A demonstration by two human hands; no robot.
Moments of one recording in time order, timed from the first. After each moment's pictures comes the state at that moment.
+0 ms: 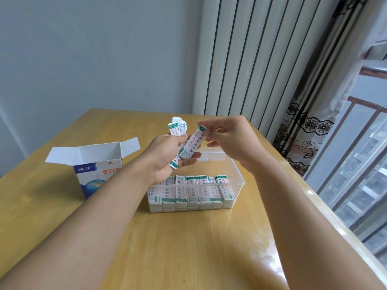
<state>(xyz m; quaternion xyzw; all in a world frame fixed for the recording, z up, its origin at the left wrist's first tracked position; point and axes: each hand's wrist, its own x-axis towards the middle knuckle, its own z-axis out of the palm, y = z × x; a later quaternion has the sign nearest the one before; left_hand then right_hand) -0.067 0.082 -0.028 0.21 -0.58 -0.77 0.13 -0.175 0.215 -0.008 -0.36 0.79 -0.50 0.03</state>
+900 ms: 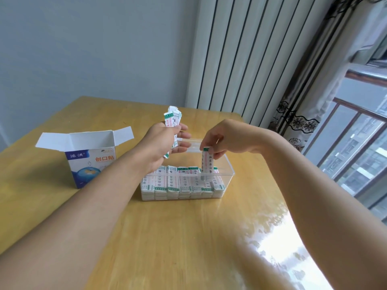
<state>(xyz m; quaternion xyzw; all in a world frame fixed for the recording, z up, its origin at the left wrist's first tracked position) -0.074 0.082 -0.036 0.20 -0.65 -0.71 0.19 -0.197 0.236 0.011 -0.43 0.87 -0.17 0.19</state>
